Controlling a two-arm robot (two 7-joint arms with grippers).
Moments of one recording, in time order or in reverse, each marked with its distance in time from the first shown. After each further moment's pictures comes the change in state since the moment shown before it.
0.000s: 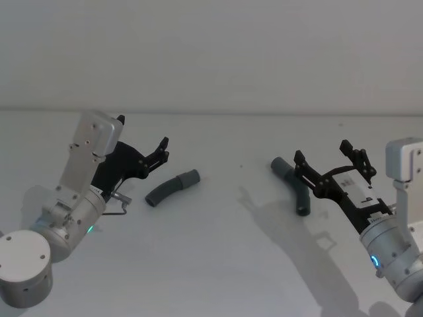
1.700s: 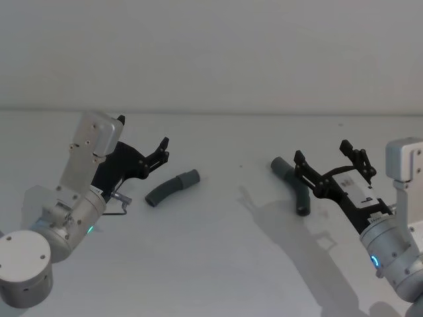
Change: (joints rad) left arm 0.000 0.000 0.001 0.000 -0.001 0.000 0.000; right arm 0.000 0.000 0.000 0.000 0.000 0.000 0.000
